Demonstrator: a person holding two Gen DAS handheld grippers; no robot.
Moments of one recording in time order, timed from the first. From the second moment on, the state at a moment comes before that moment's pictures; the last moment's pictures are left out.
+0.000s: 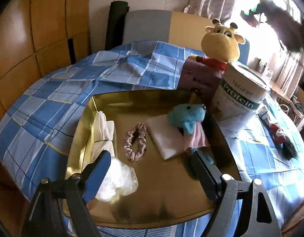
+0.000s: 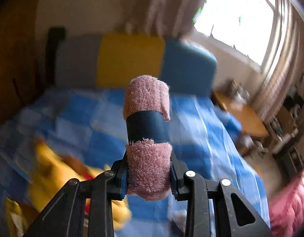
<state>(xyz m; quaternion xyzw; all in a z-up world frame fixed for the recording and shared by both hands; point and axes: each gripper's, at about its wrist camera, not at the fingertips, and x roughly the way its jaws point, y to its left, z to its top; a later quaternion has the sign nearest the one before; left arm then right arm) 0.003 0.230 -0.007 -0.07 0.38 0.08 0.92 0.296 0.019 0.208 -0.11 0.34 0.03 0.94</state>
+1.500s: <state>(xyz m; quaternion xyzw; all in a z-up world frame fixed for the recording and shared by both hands) -0.040 0.241 -0.009 -0.10 0.37 0.14 0.91 0.079 0.178 -0.040 -0.16 0.51 0.35 0.77</state>
